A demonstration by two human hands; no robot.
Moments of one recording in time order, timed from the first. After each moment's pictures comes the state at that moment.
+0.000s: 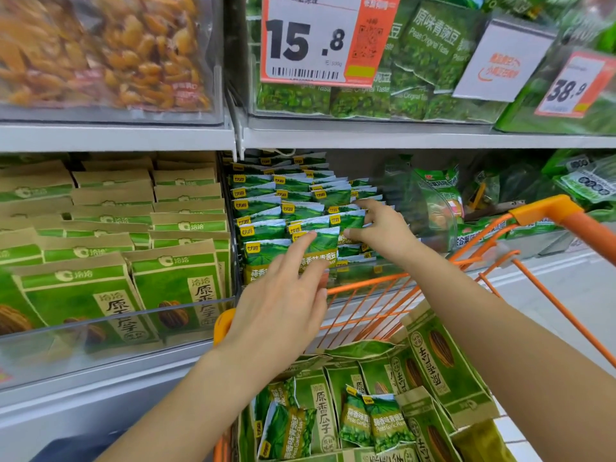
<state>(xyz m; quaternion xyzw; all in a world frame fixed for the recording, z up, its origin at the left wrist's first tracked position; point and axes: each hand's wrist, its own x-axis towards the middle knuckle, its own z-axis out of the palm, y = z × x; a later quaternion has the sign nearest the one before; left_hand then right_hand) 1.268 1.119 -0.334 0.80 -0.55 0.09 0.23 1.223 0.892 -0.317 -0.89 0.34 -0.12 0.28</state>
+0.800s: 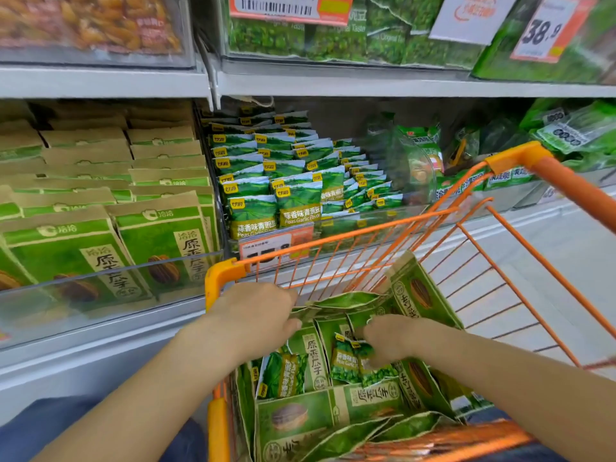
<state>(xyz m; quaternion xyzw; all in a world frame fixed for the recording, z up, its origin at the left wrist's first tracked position) 1.261 1.141 -0.358 0.77 -0.63 -0.13 -0.06 1.099 0.968 -0.426 -0.88 0.16 0.45 0.00</state>
